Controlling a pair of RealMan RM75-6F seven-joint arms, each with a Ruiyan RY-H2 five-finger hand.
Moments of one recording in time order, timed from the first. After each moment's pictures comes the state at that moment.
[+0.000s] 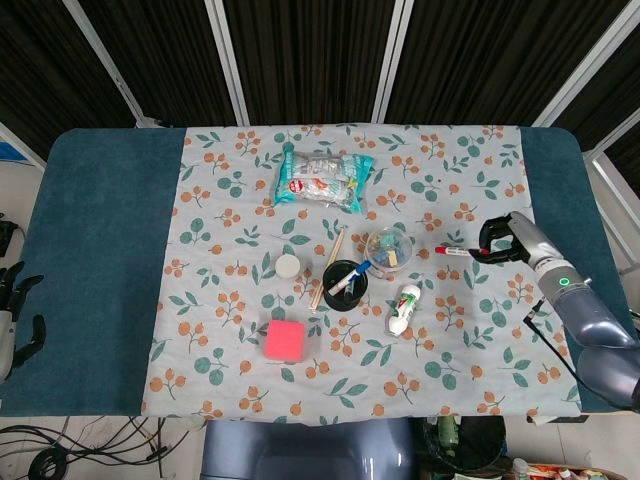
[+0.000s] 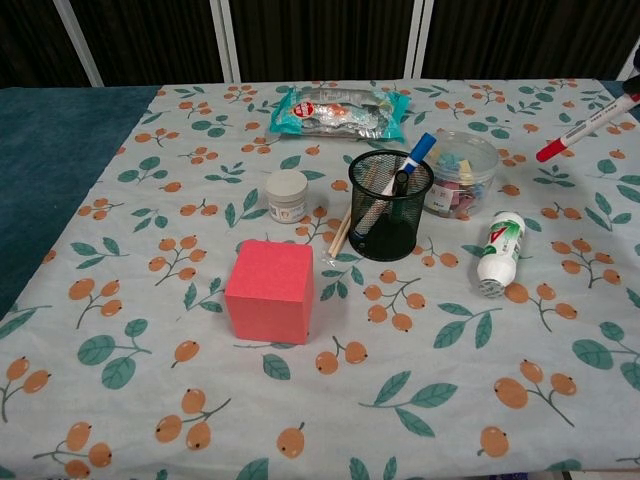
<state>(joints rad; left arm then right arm) -0.08 -1.13 -0.09 -1.66 1.41 1.51 0.11 0.70 -1.00 0.31 -1.49 -0.85 0.46 0.46</state>
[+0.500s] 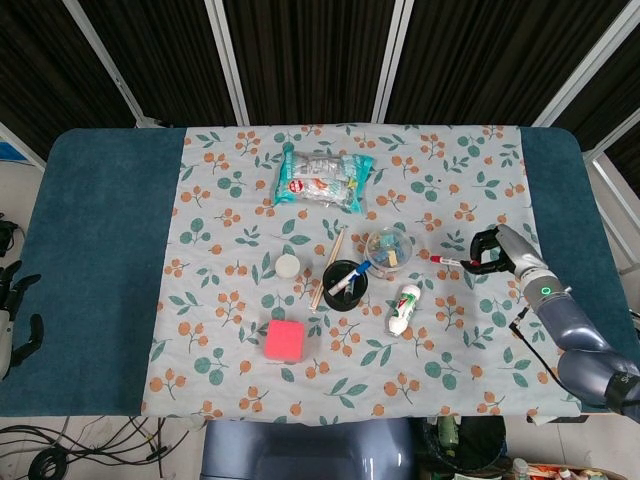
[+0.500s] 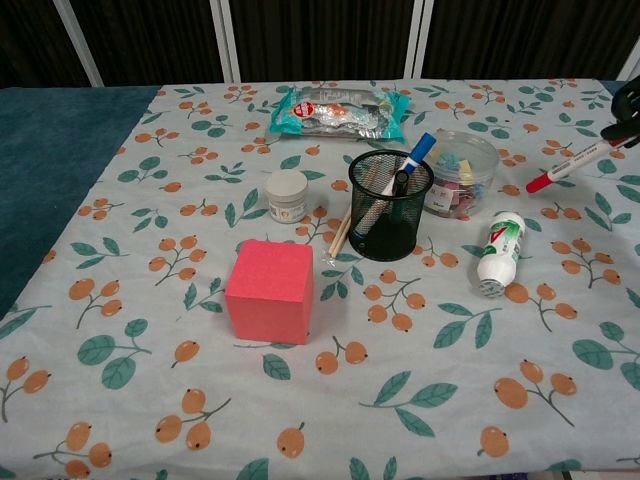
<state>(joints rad) -0.08 -1.12 -0.09 -1.66 1.41 1.51 0.10 0.70 -1.11 0.26 -1.41 -0.88 0.49 0.40</state>
